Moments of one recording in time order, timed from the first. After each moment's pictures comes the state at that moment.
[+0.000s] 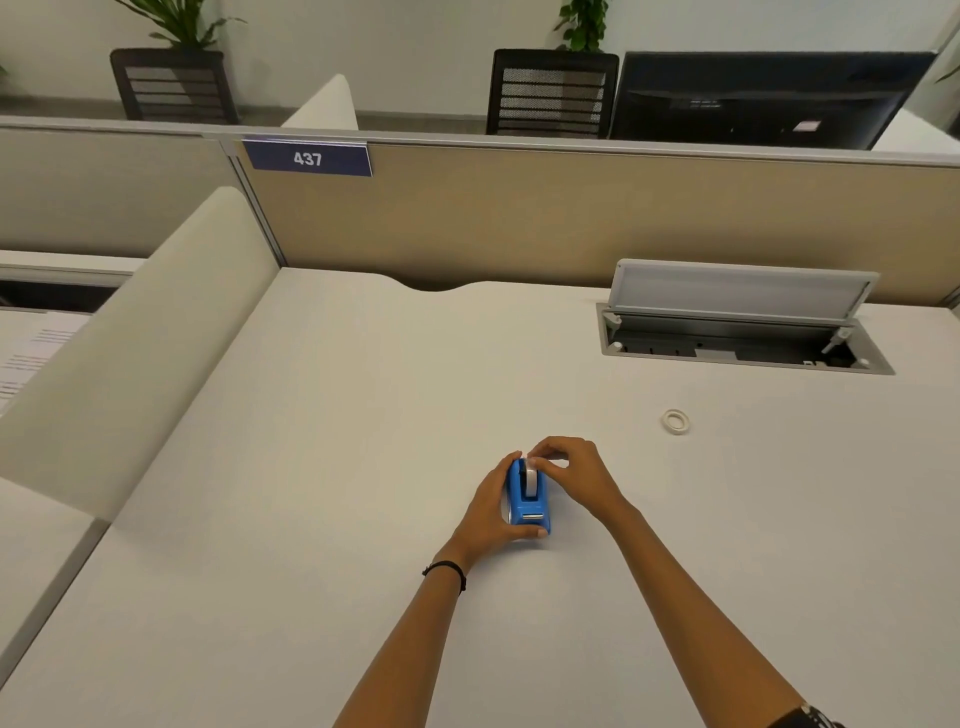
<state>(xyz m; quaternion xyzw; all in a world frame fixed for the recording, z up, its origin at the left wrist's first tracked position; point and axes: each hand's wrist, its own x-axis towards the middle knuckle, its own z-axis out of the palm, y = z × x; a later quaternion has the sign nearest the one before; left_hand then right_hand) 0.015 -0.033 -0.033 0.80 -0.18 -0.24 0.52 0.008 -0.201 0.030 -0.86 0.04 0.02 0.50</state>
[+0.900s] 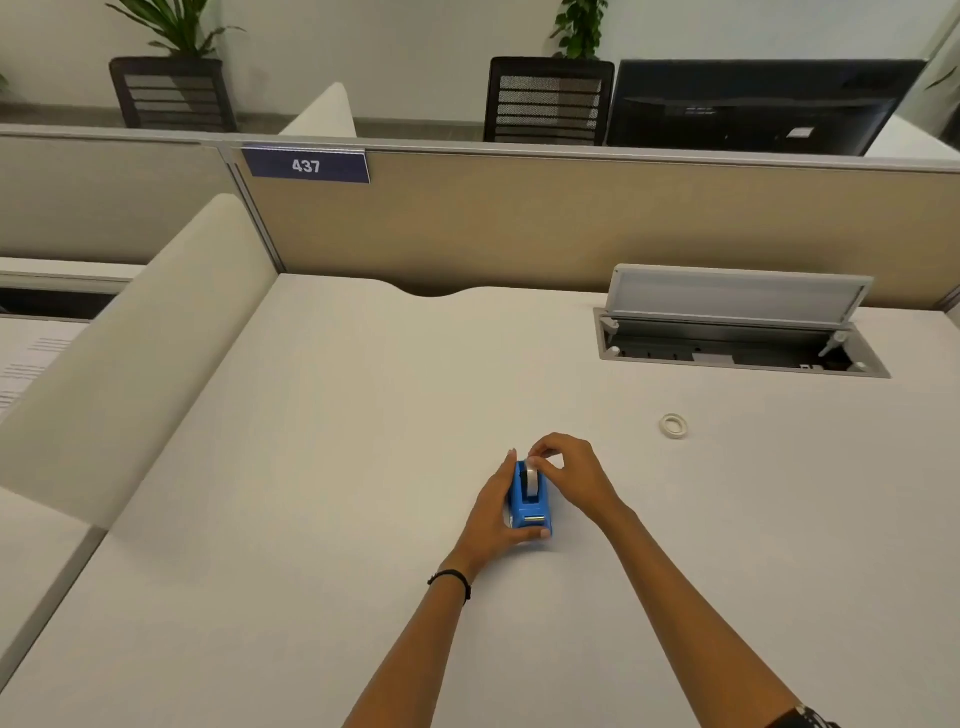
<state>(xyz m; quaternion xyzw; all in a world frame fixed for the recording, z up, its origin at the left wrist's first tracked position) 0.011 -0.040 -0.027 0.81 -0.18 -0.22 0.51 0.014 -0.198 0.030 -0.89 0.05 -0.01 0.45</state>
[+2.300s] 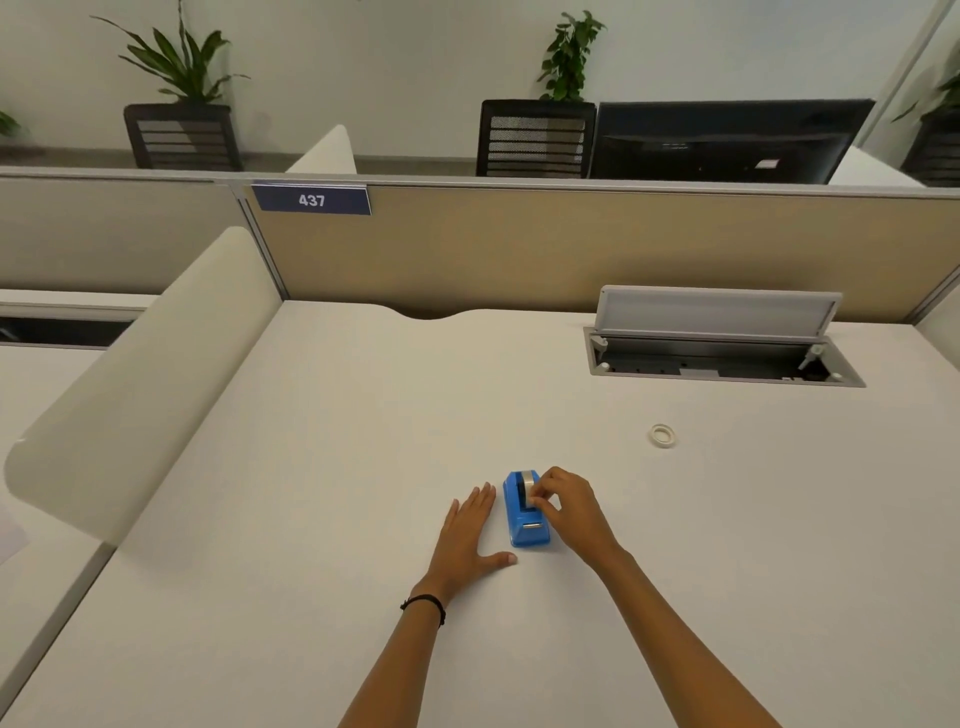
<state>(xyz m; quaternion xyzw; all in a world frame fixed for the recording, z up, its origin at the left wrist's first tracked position) 0.003 0.002 -0.039 0.90 -0.26 -0.16 0.30 -0.030 -0.181 0.036 -0.93 0.05 -0.03 0.37</state>
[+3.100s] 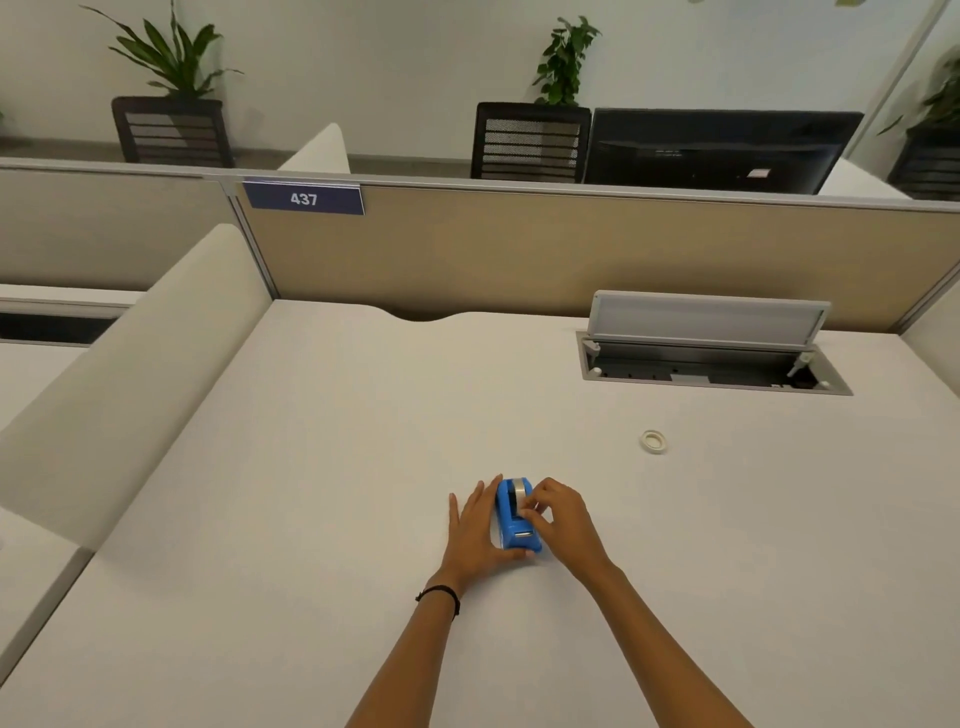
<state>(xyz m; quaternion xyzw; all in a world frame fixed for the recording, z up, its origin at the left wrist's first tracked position) 0.010 -0.034 -0.038 0.88 -0.23 -0.14 0.38 -0.037 -0.179 0.032 -0.92 0.06 -0.04 0.39</state>
